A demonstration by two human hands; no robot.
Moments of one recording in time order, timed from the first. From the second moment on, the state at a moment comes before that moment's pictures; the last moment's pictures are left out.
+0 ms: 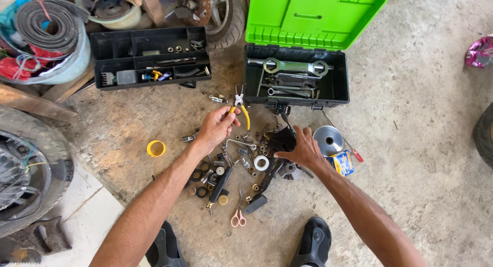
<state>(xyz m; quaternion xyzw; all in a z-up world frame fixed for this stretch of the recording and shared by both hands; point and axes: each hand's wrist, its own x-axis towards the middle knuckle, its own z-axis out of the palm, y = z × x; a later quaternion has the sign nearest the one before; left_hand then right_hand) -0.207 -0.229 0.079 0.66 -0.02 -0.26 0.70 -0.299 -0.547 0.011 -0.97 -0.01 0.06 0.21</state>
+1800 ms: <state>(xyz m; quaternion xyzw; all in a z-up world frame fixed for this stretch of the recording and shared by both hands) -0.325 -0.218 0.385 0.62 -0.18 -0.25 0.72 -0.365 -0.427 0.417 -0.68 0.05 0.11 0.72</state>
